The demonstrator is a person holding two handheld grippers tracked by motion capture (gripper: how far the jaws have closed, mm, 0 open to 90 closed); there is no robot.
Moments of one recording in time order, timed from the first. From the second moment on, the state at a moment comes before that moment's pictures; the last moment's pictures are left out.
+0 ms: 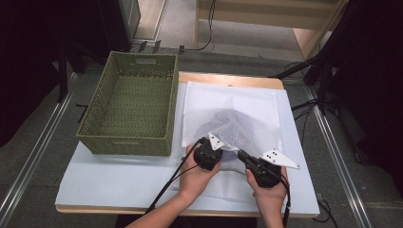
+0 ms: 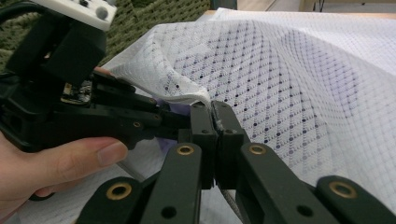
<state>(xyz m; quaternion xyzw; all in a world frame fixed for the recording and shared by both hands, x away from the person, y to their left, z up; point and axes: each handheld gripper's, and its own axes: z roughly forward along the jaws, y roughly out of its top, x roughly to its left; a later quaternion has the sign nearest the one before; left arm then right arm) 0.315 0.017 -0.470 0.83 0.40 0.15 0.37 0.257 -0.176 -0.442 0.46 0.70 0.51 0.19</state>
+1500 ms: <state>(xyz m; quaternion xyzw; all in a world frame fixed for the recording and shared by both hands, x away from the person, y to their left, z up) 0.309 0.010 -0.476 0.86 0.33 0.14 0.37 0.267 -0.183 -0.462 0.49 0.70 0.49 0.18</state>
